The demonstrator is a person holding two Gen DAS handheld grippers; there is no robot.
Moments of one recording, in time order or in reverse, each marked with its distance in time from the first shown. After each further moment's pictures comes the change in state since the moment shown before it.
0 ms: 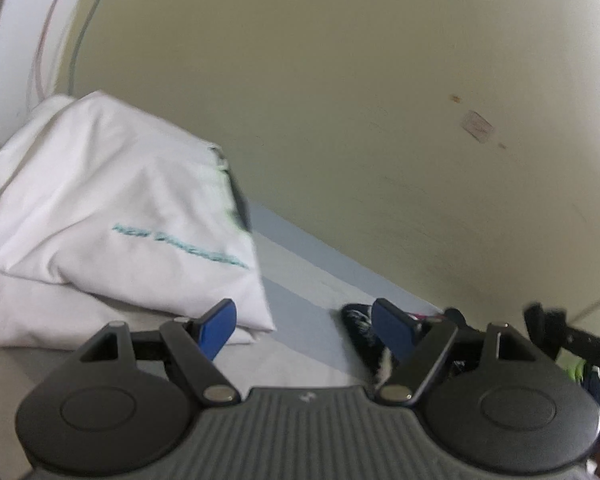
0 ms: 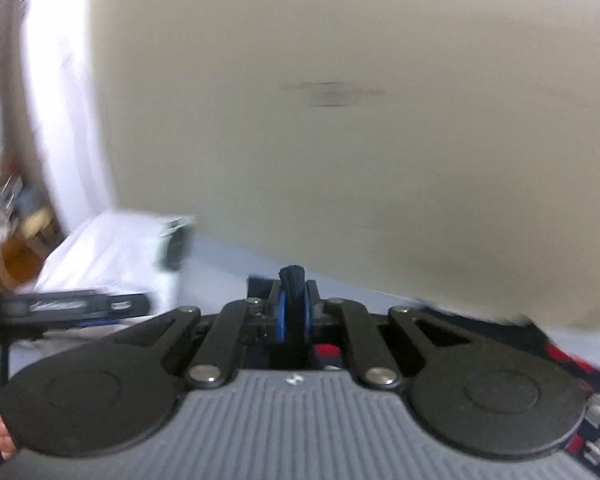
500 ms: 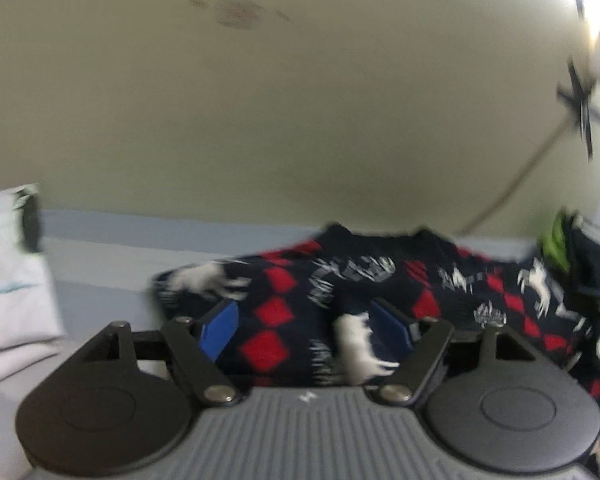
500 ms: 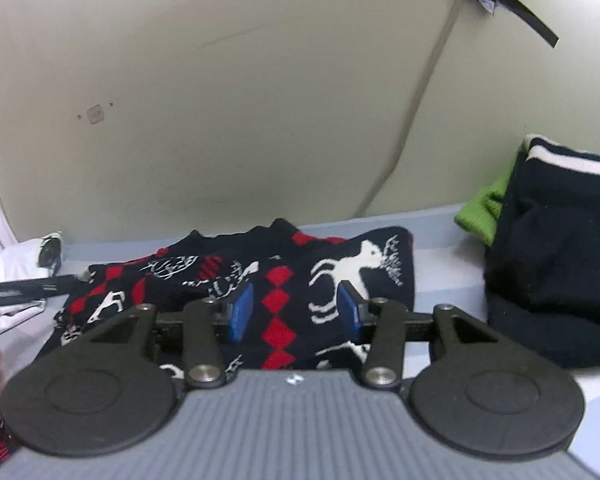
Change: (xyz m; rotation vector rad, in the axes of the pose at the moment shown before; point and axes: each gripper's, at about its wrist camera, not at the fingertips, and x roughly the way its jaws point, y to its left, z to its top) left arm 0.050 -0.153 -0.049 0.437 0.154 -0.059; right arm -0.100 -0.136 -0.070 0.213 -0.023 -0.161
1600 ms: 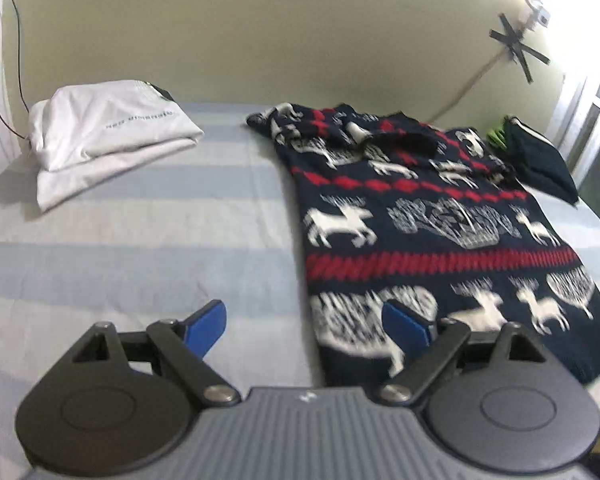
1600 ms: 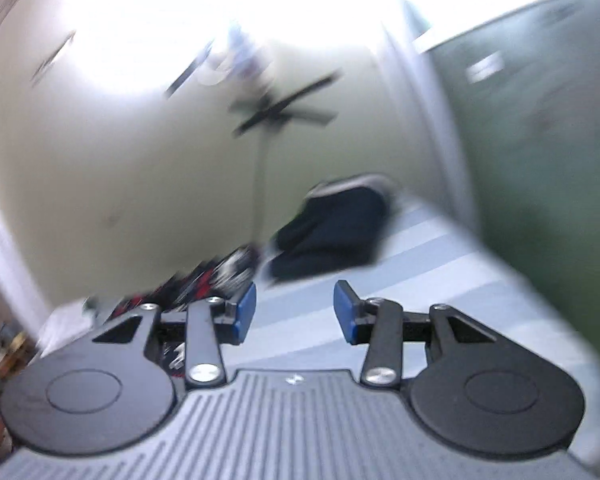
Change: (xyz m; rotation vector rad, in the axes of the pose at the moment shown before) left arm -0.215 0.053 -0.158 0.002 0.139 -0.031; right arm -0.354 -0.132 -0.106 0.238 -0.265 -0.109
